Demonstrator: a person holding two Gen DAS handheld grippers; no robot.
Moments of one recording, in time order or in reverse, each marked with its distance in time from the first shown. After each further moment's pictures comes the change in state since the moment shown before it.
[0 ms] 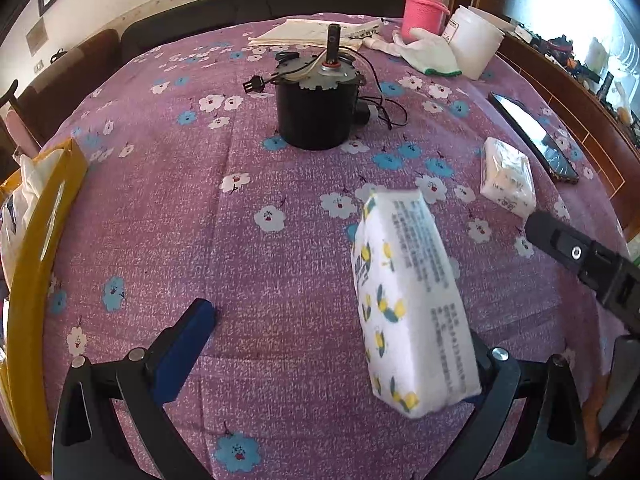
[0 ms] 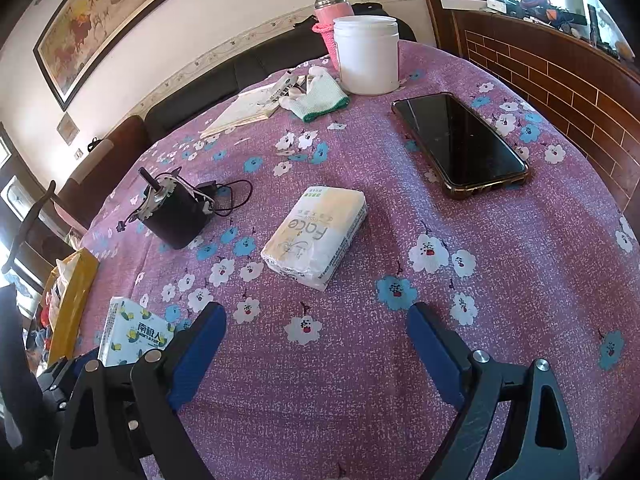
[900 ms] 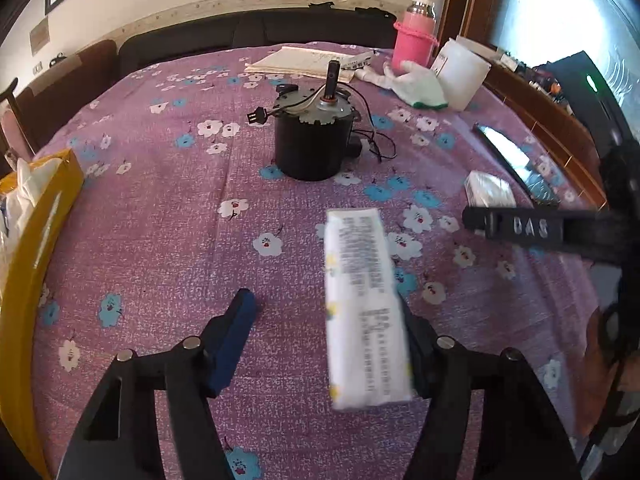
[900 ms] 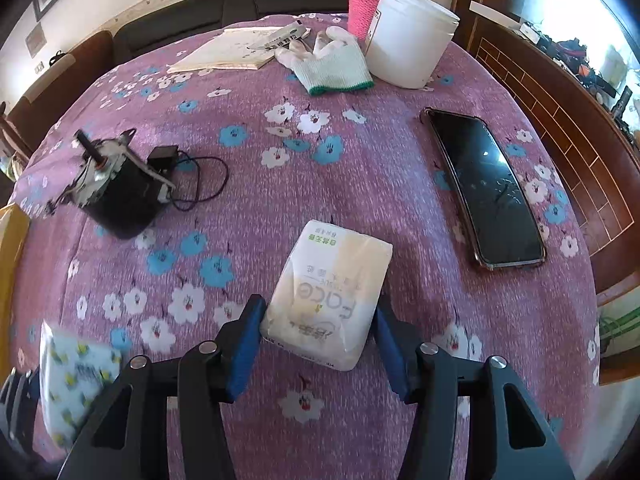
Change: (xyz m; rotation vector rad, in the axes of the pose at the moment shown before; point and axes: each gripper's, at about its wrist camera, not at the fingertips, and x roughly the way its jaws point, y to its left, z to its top) left arm -0.009 0.010 -0.002 -0.018 -0.111 -0.073; right arm 0.049 0.043 0.044 -0.198 0.209 -0.257
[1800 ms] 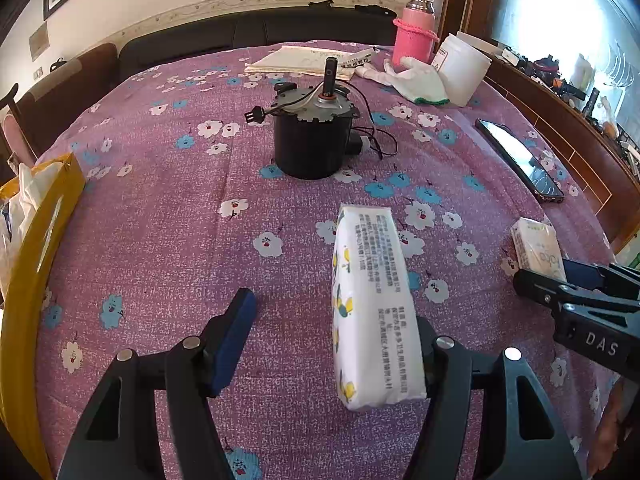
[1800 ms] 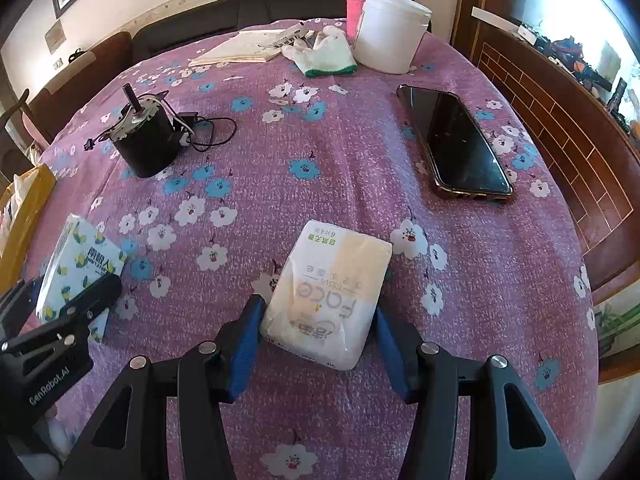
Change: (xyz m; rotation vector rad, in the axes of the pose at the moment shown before) left arm 0.002 -0.004 0.000 0.019 0.007 0.030; right arm -0.030 -0.026 -0.059 -0.030 -0.041 0.042
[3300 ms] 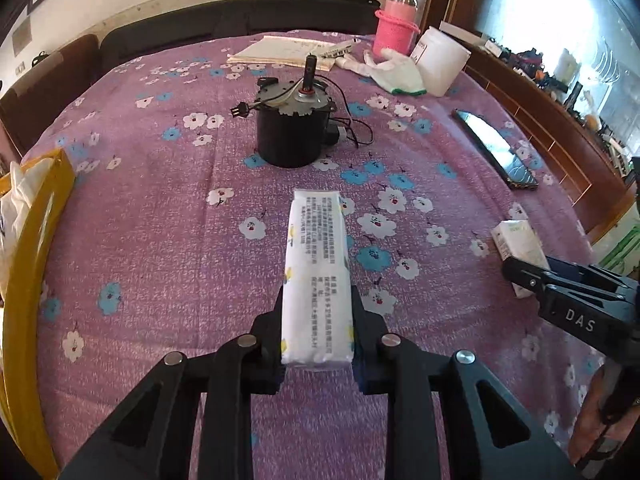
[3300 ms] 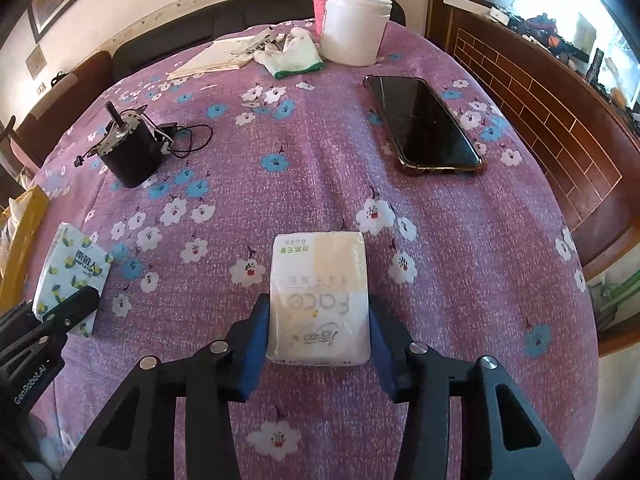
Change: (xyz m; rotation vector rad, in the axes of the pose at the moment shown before) left arm -0.018 0.002 -0.004 0.011 0.055 -0.088; right arm -0.010 -0.011 -0.012 0.097 0.000 -0.016
